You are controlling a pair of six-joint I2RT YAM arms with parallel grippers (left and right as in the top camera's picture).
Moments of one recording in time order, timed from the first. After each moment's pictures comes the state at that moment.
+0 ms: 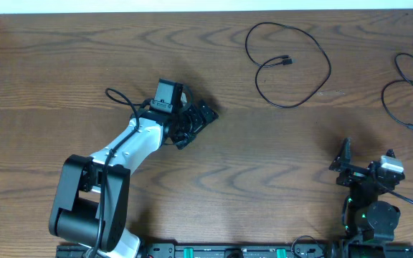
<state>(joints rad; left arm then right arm) -0.29 1.73 0.94 -0.31 0.46 -0.93 -0.08 0.01 0.01 -0.05 0.17 0.11</state>
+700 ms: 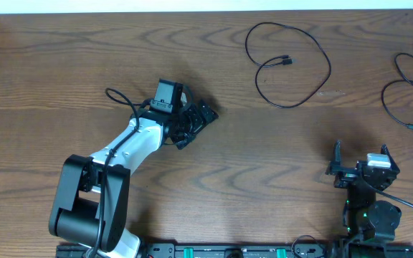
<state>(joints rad) -0.29 1.73 0.94 -0.31 0.46 -0.93 -0.12 0.01 0.01 -0.07 0.02 -0.08</state>
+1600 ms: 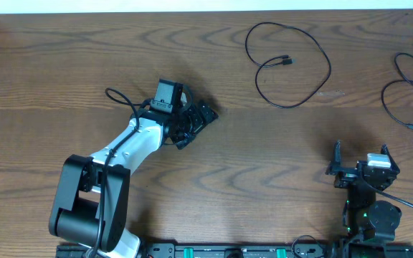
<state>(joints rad) -0.29 1.73 0.94 -0.31 0.46 -0.93 -0.12 0.01 0.01 -0.07 0.02 -0.08</state>
